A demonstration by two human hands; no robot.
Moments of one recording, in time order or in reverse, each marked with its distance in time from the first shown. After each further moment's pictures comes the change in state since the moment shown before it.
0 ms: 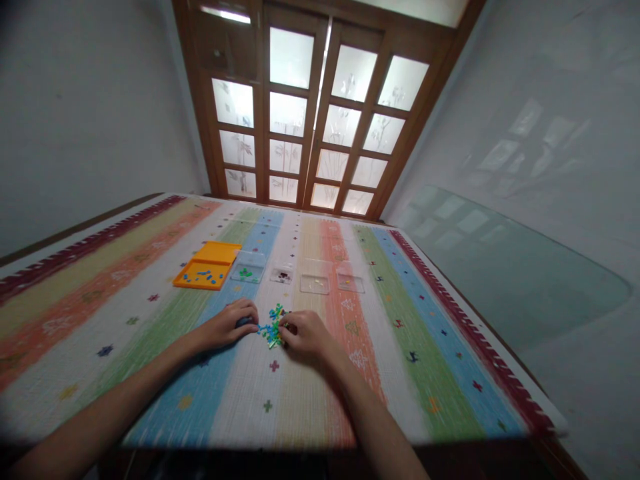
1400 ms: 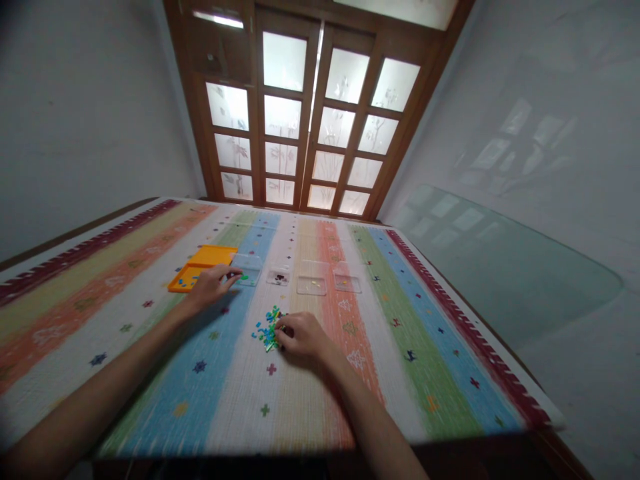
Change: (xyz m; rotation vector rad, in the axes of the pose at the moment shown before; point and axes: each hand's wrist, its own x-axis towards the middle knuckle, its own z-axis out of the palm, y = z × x) left_hand 0.041 -0.054 -0.053 0.203 0.422 -0.158; right_hand 0.001 0.004 0.001 0.031 -0.014 -0.036
